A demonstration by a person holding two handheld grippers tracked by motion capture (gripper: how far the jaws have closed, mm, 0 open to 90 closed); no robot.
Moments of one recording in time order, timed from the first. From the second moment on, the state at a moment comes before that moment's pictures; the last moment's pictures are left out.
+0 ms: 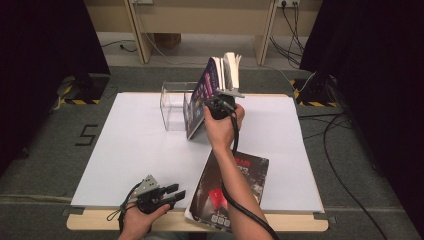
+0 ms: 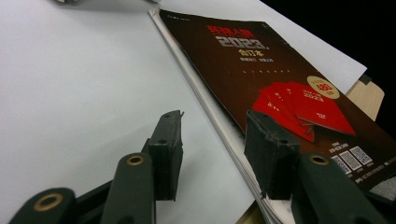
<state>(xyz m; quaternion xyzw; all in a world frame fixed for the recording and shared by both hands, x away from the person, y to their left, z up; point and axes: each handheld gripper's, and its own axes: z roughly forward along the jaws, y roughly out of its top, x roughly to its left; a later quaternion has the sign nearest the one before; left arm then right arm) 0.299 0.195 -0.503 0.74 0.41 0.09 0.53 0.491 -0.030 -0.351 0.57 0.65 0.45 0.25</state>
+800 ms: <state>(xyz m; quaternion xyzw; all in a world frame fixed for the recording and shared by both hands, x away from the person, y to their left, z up) 0.298 0.200 -0.503 0.73 0.41 0.09 0.53 0.509 0.015 -0.326 0.51 0.69 0.37 0.34</state>
